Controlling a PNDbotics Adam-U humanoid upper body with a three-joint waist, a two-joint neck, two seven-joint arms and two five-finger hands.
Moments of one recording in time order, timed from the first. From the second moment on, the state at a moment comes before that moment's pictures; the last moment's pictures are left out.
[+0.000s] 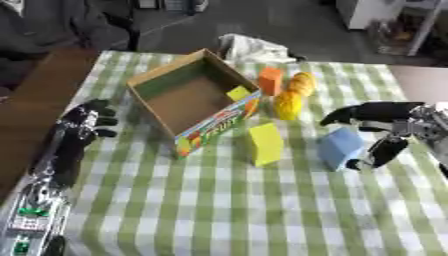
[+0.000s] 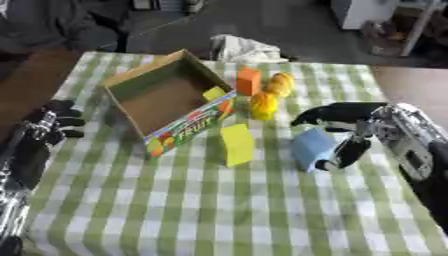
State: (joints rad) left arm -0.07 0.16 0.09 -1.81 0.01 0.13 -0.10; right arm -0.70 -0.52 0.40 -1.15 0.80 -0.46 0.63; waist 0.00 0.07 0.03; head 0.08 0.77
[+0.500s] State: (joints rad) left arm -0.07 0.16 0.09 -1.81 0.01 0.13 -0.10; right arm -0.70 -0.50 0.38 -1.10 0.86 -0.46 0.60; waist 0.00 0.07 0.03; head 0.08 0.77
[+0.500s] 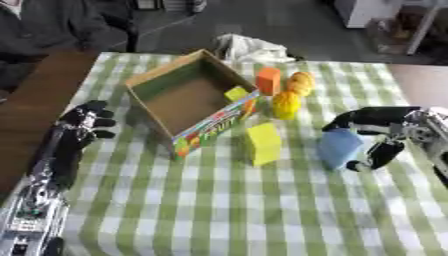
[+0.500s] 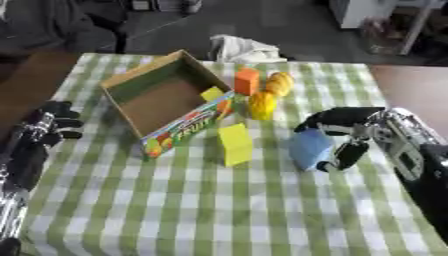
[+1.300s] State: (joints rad) left arm -0.07 0.16 0.09 -1.80 0.01 0.13 -0.10; right arm -0.72 -0.51 0.34 -1.17 0.81 -0.42 0.29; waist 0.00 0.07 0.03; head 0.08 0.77
